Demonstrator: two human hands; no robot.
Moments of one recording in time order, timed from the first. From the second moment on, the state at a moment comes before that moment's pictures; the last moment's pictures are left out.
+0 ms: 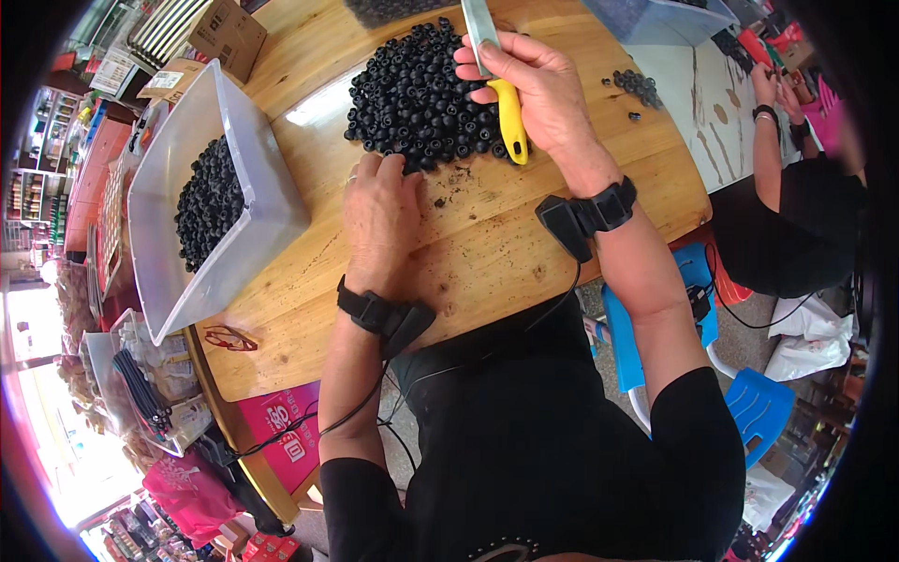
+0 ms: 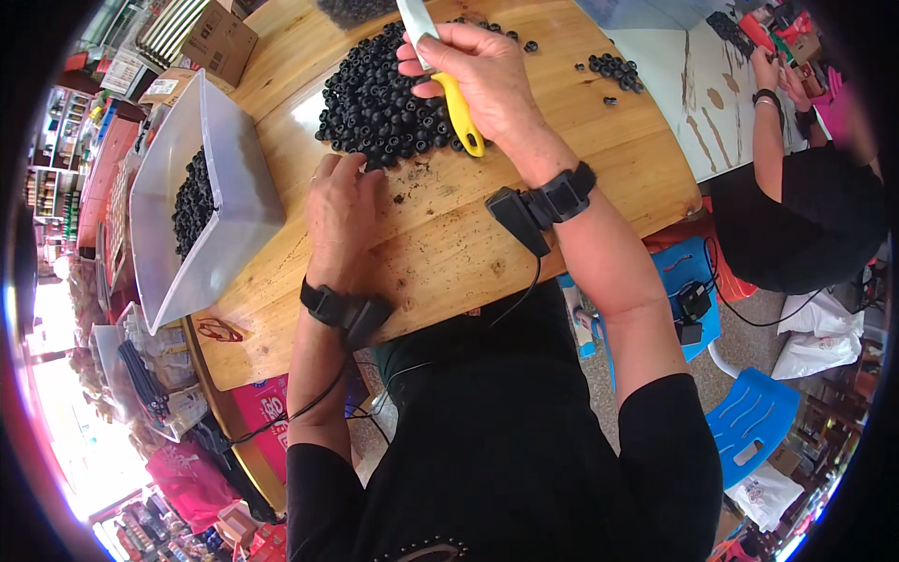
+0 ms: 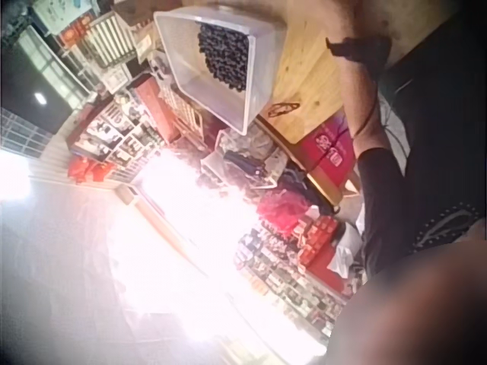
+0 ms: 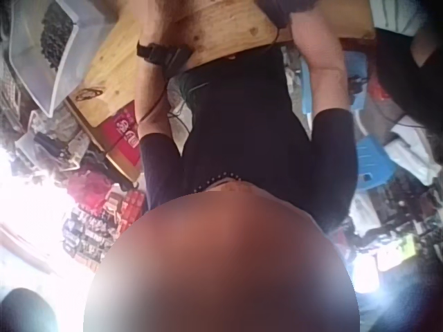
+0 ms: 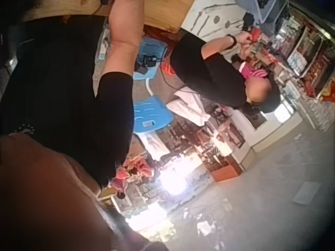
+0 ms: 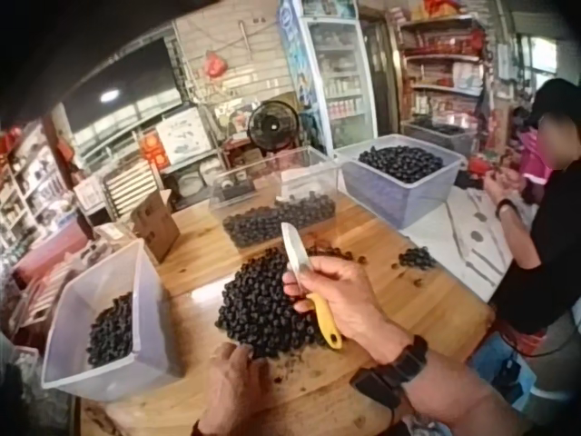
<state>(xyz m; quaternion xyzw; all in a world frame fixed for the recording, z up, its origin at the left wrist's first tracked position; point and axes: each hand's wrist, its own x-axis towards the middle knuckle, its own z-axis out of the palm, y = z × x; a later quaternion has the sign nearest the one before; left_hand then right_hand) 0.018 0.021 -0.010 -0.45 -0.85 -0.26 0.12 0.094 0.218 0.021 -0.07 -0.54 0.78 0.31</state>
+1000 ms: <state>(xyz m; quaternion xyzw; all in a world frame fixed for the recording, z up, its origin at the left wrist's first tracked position) 0.015 0.021 -0.016 -0.25 -0.34 -0.84 -0.34 0.099 0.173 0.026 0.03 -0.70 0.68 0.22</state>
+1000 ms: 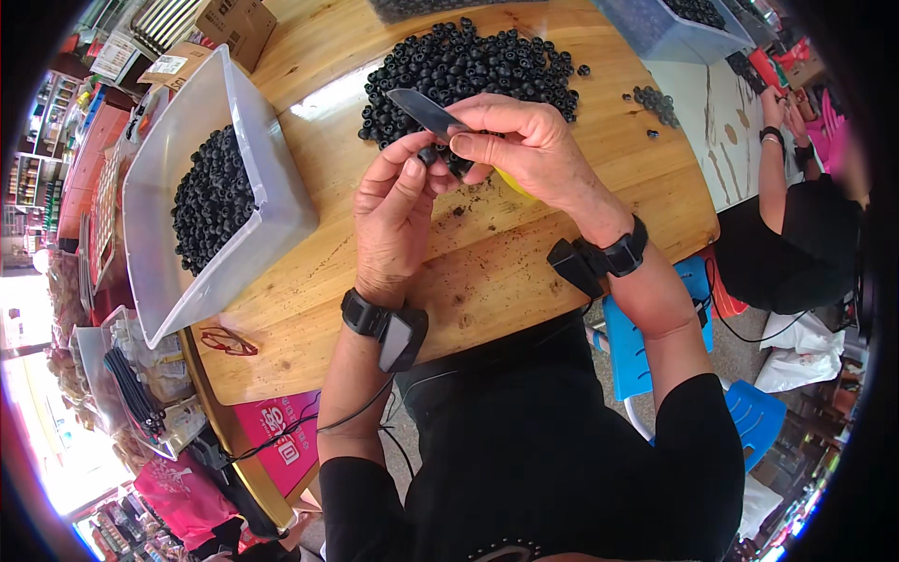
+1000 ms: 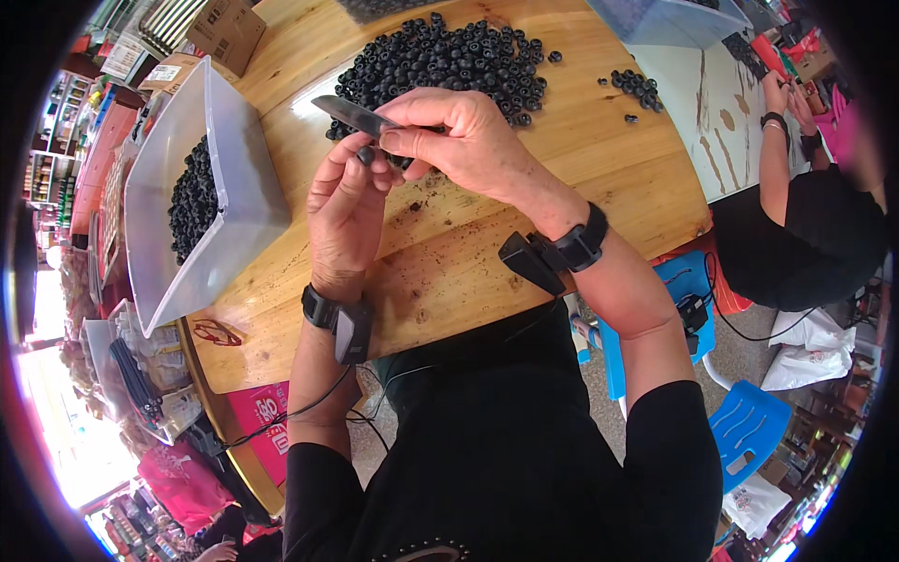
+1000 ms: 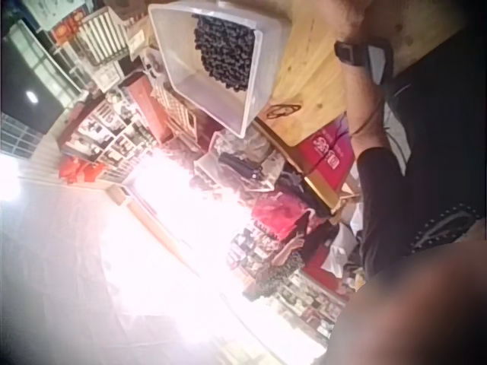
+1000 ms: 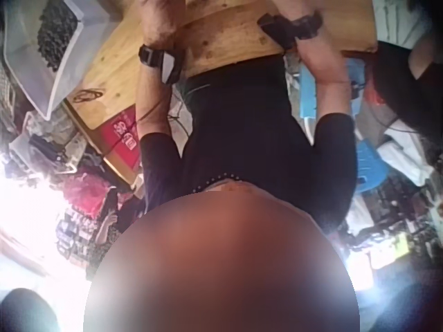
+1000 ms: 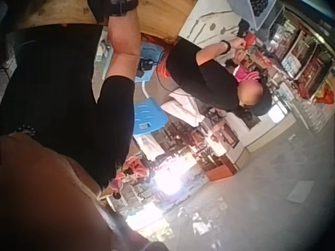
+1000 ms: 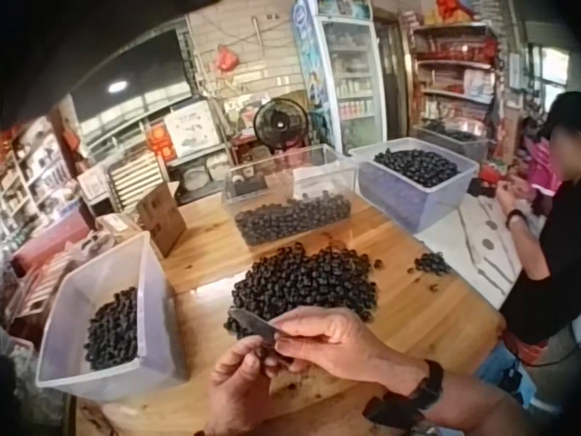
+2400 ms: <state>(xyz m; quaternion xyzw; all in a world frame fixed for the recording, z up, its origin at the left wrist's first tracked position) 0.028 0.022 -0.023 -0.26 -0.43 -0.82 -0.28 0.098 0.166 0.024 -0.03 -0.73 0.66 0.18</state>
